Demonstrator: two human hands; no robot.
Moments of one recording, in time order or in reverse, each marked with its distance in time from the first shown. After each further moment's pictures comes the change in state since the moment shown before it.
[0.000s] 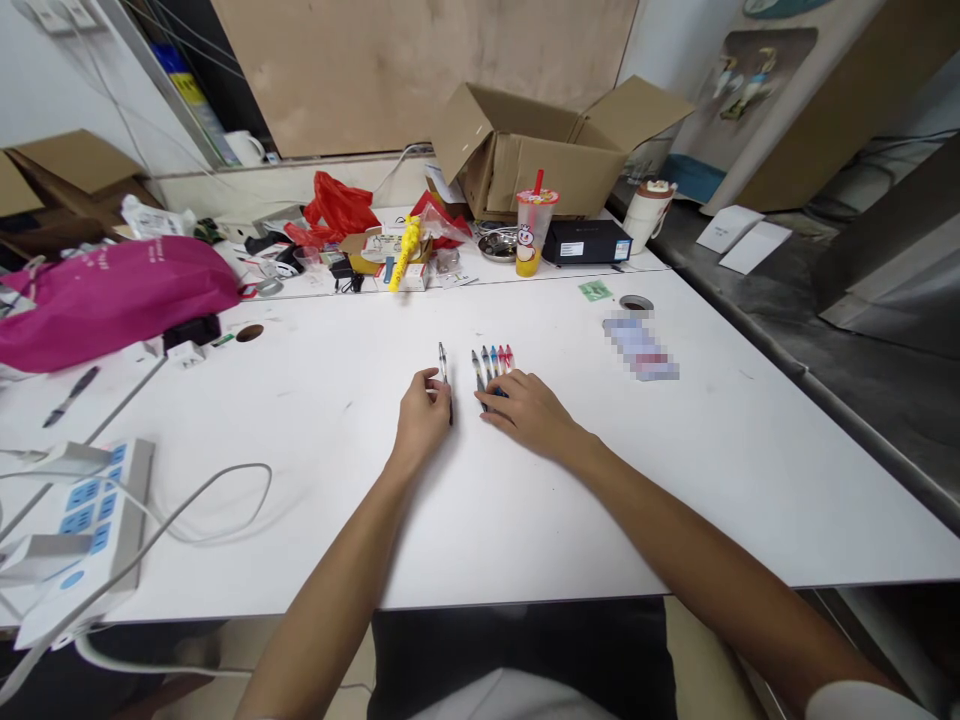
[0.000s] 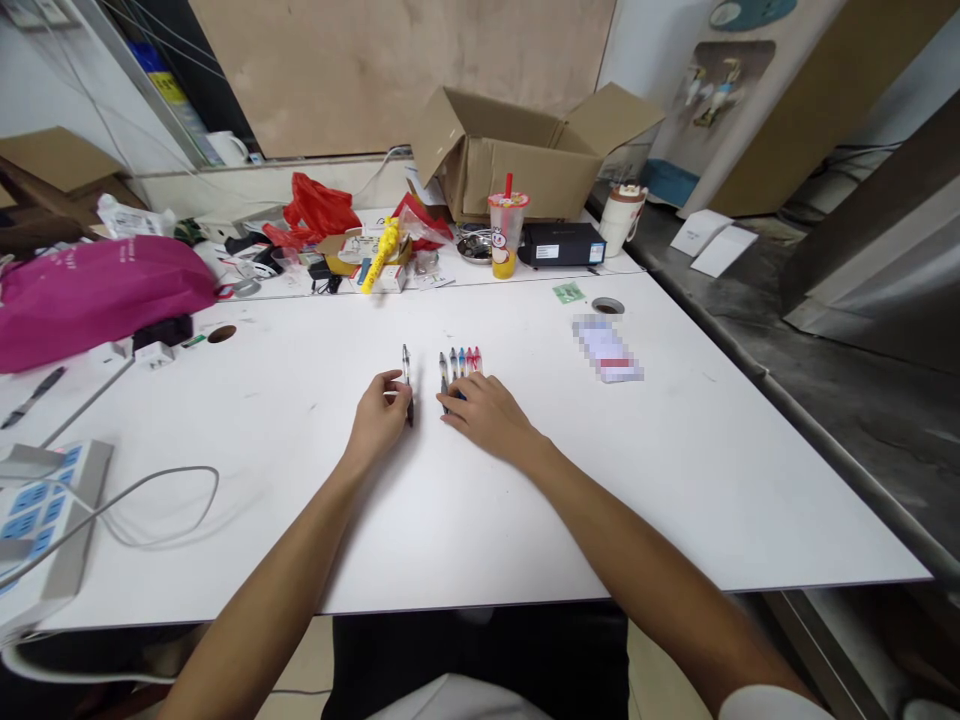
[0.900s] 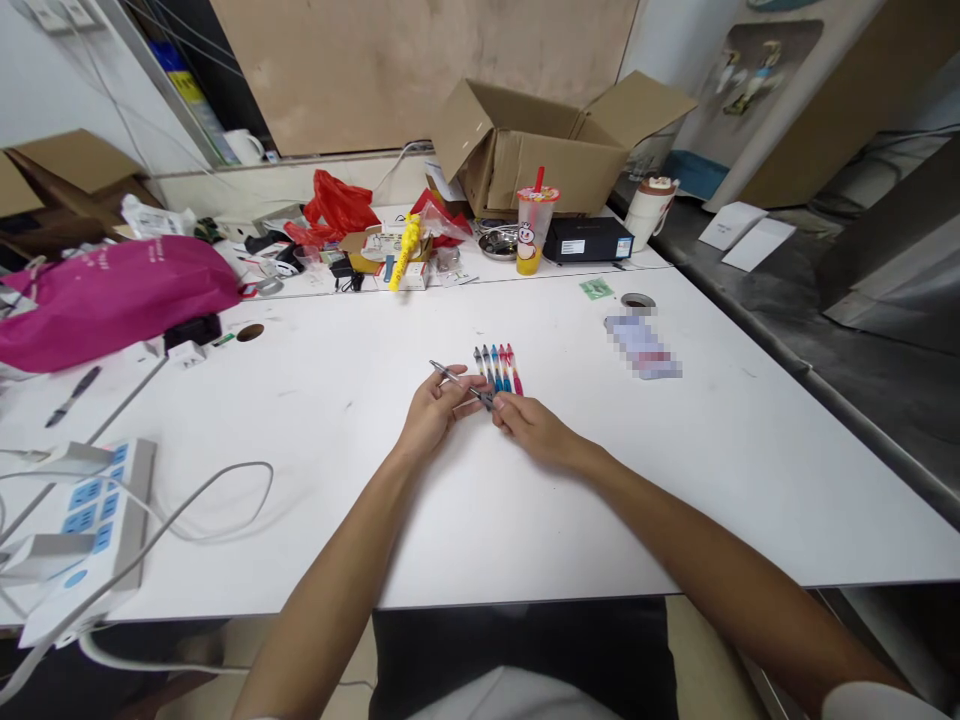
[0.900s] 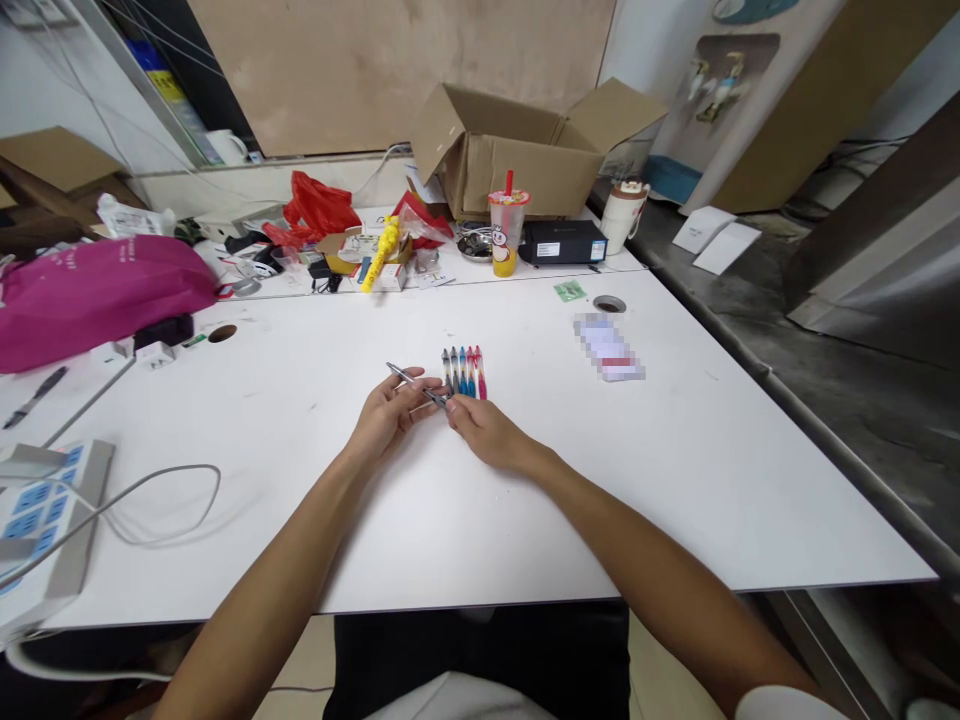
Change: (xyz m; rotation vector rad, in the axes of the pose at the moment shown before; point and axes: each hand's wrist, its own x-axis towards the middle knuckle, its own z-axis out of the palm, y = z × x) left_hand -0.013 0.026 0.003 -0.775 -0.322 -0.126; right_hand -0.009 -0.019 -0.007 0.930 -0.071 0.391
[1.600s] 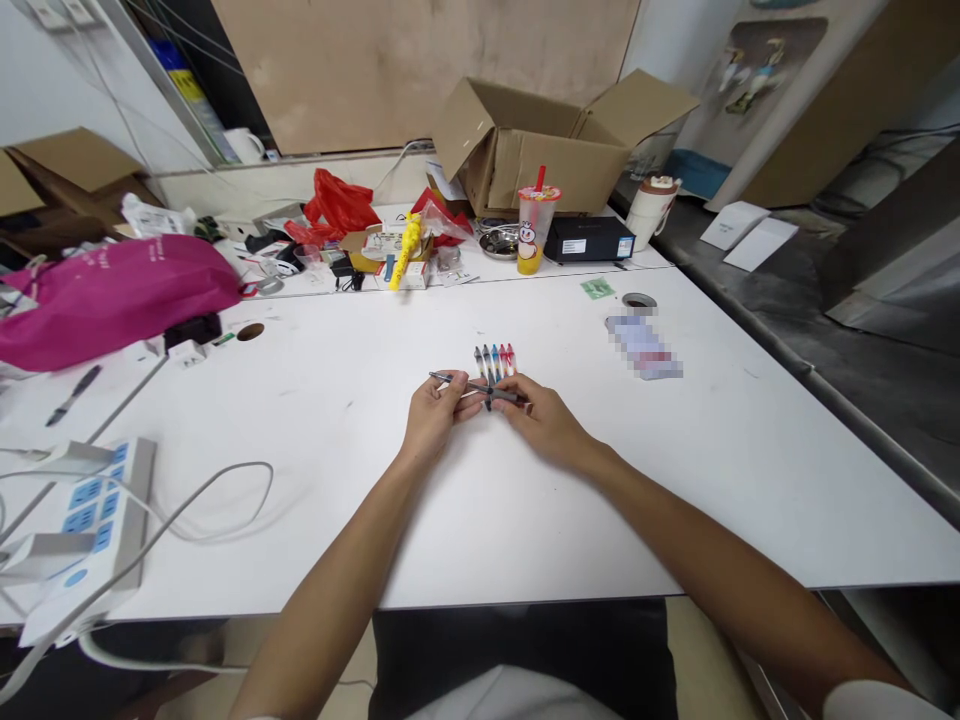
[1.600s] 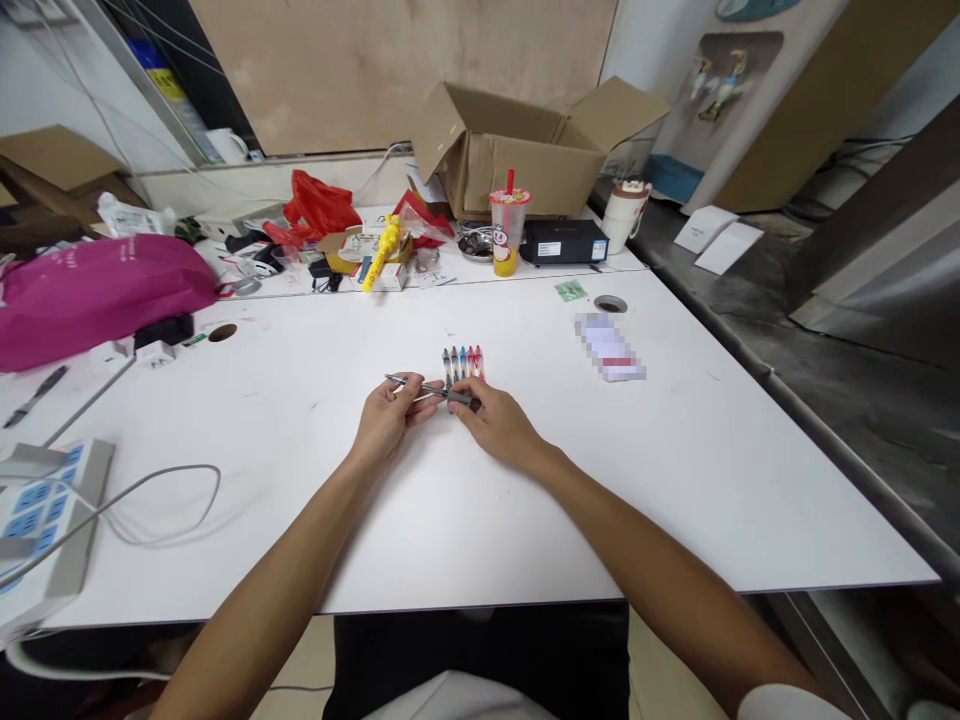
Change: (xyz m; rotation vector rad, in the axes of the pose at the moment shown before) left_hand 0.002 -0.006 0.005 0.057 0.167 -0.043; right_hand -0.003 0.002 -0.006 -0.121 0.187 -0.040
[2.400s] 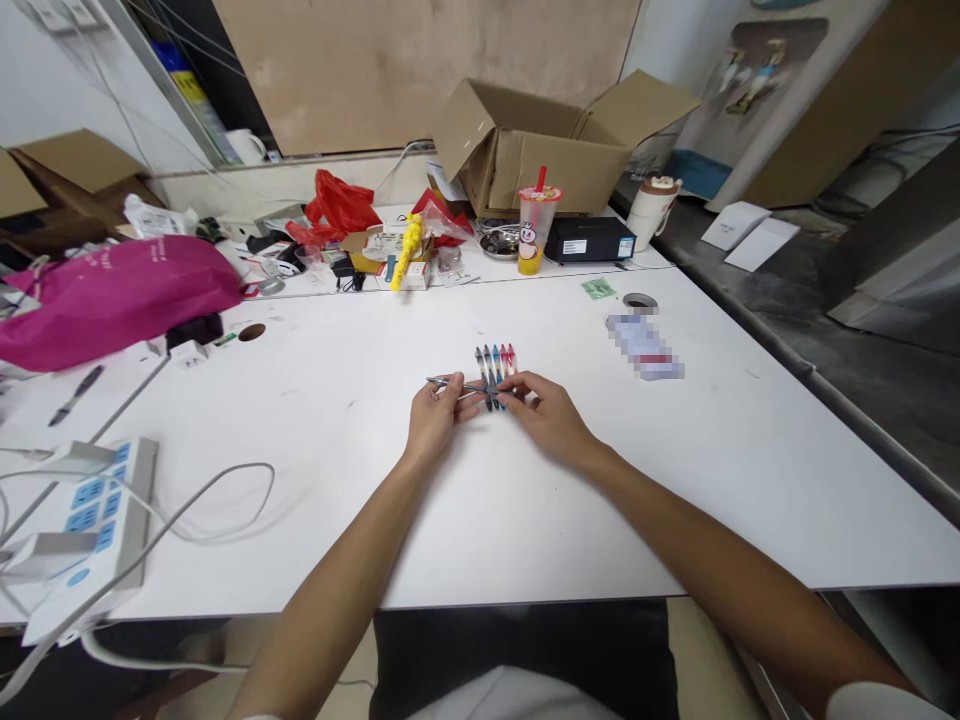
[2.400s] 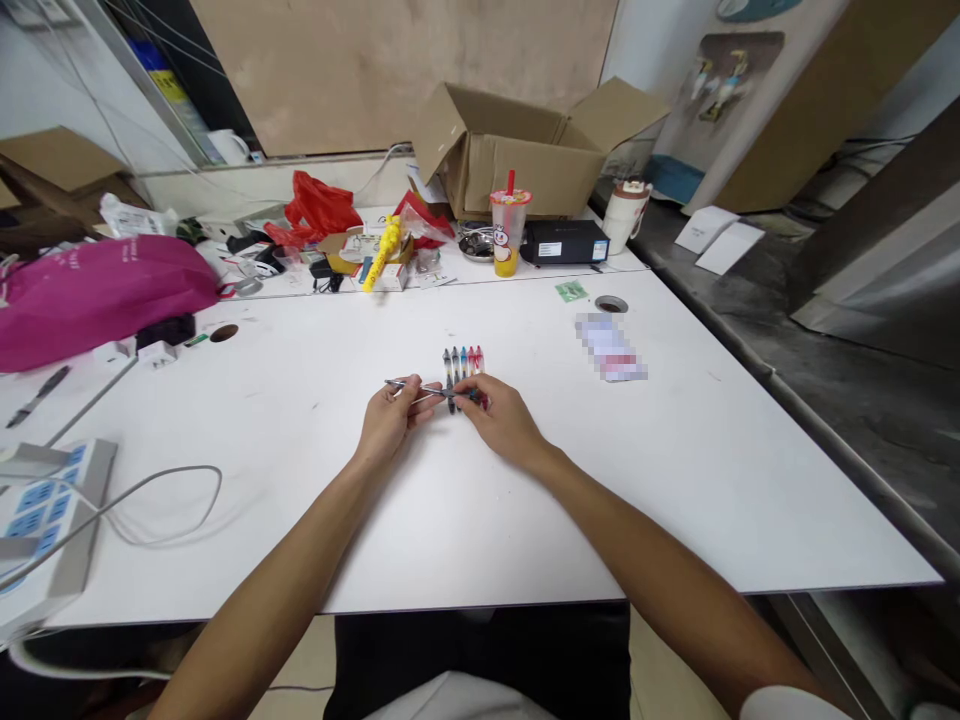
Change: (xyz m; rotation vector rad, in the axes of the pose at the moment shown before) left_hand 0.000 -0.003 0.002 0.004 0.071 -0.025; right_hand 0.006 0.008 0.003 0.044 0.152 -0.071
